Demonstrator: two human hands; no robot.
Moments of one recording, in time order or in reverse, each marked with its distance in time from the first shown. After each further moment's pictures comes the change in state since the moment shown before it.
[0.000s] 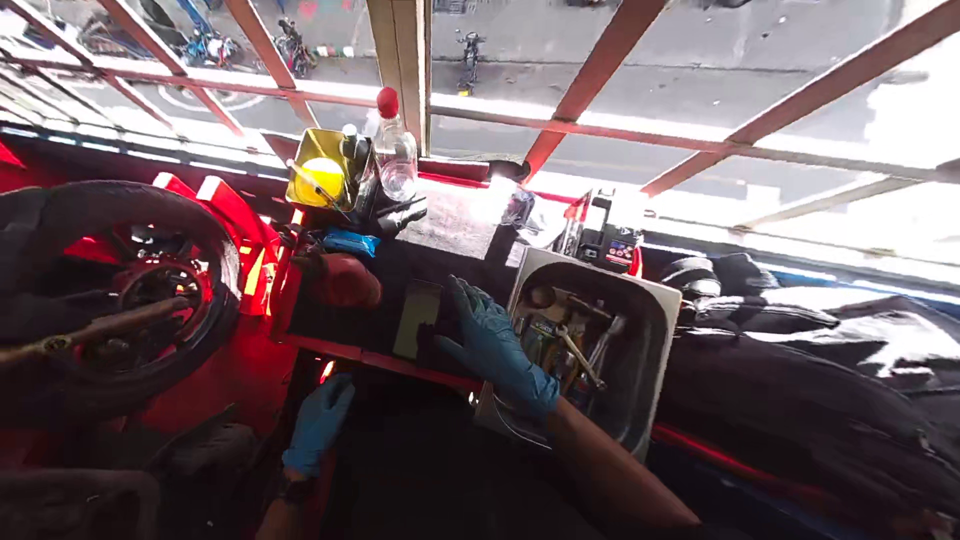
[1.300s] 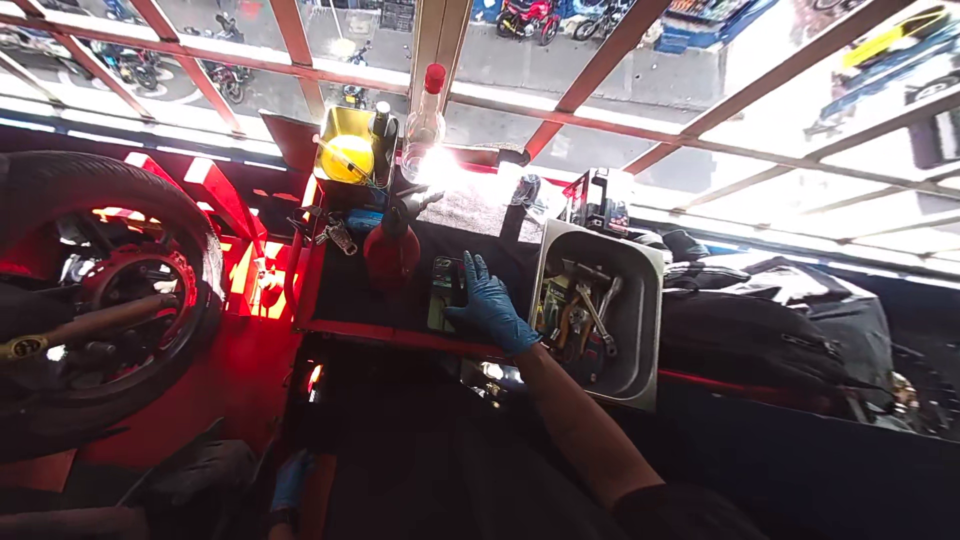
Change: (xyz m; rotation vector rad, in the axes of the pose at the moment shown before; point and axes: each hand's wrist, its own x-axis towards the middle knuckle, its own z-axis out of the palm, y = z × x) left_hand -0.027 -0.335 0.026 -0.627 0.110 -0.786; right_hand 0.041 -0.032 0.074 -0.295 -0.141 0.401
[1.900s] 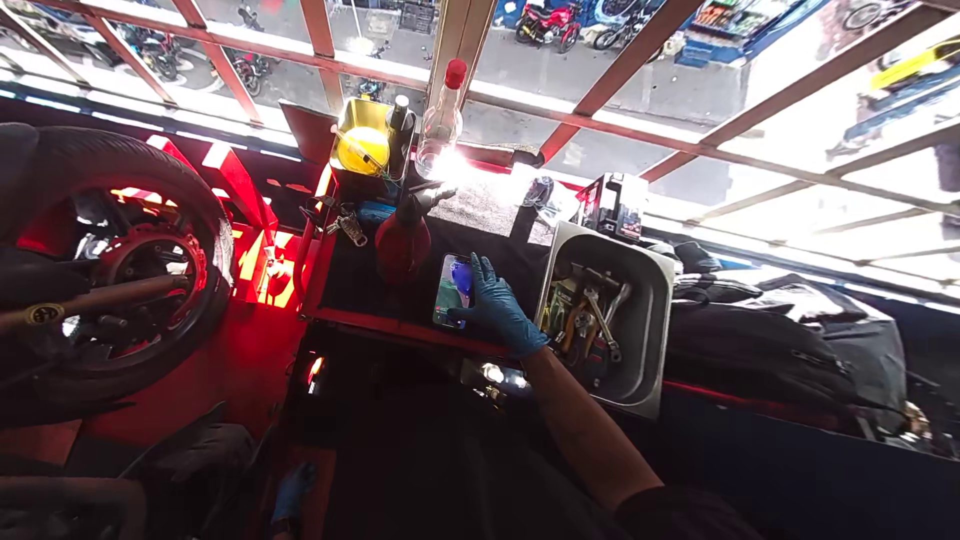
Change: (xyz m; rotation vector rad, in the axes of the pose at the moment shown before) left_hand -0.015 -0.050 -0.002 -0.034 0.020 -0.097; right_hand -0.006 0.003 0.000 0.048 -0.032 -0.043
